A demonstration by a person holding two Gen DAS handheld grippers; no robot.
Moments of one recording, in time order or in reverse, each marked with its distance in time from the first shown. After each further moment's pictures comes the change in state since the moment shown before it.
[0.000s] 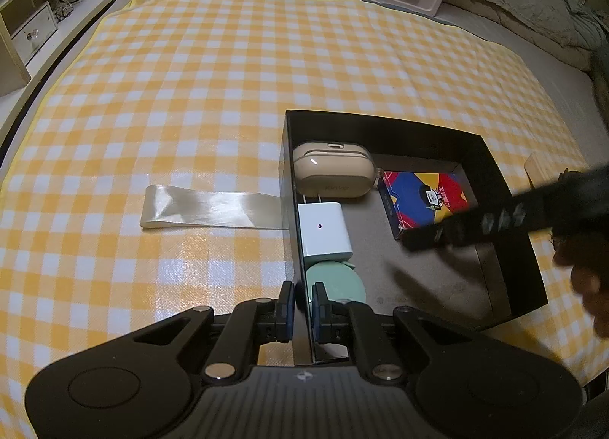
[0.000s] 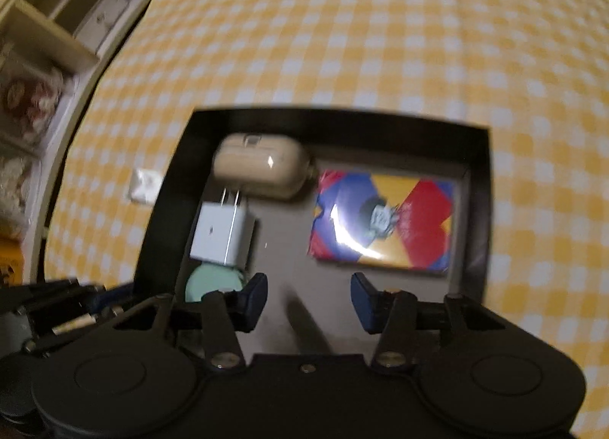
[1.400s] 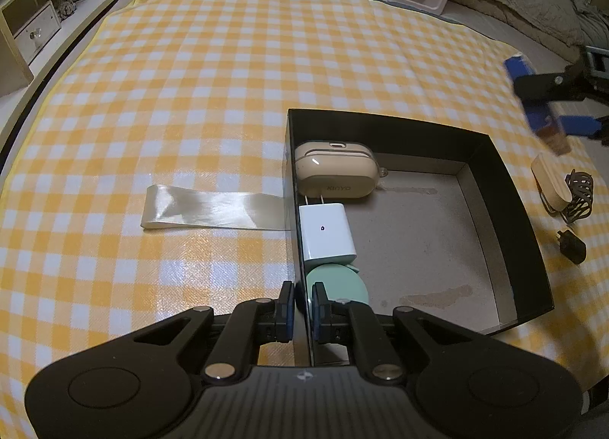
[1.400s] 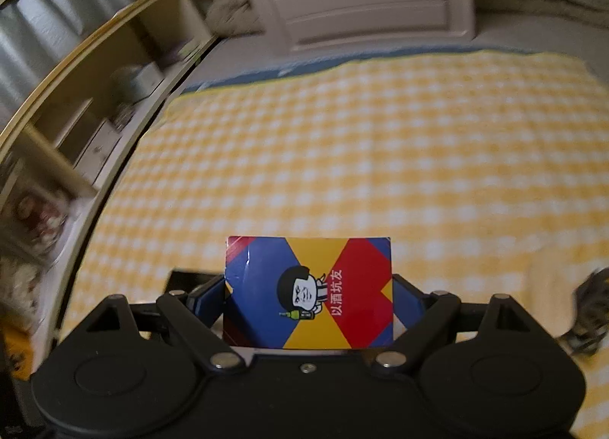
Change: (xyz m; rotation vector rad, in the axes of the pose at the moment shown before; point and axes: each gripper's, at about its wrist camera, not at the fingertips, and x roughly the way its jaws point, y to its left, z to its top) left arm 0.013 0.003 0.009 0.001 0.006 0.015; right arm -0.105 -0.054 0.016 0.087 -0.367 -0.005
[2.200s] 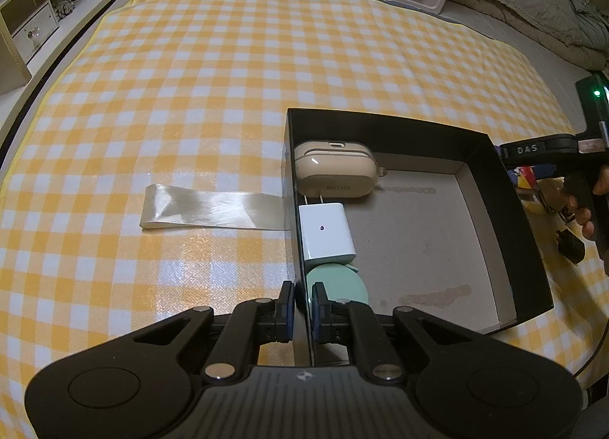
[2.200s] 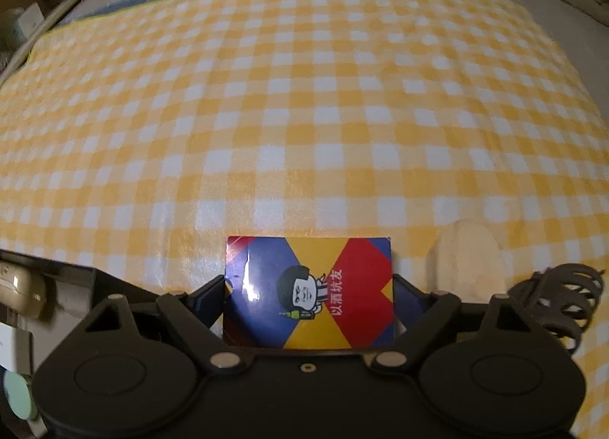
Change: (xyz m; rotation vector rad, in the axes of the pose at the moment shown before) left arm -0.001 0.002 0.000 -0.004 0.001 -0.004; right arm 0.091 -0.101 -0.013 0.011 0.141 -0.336
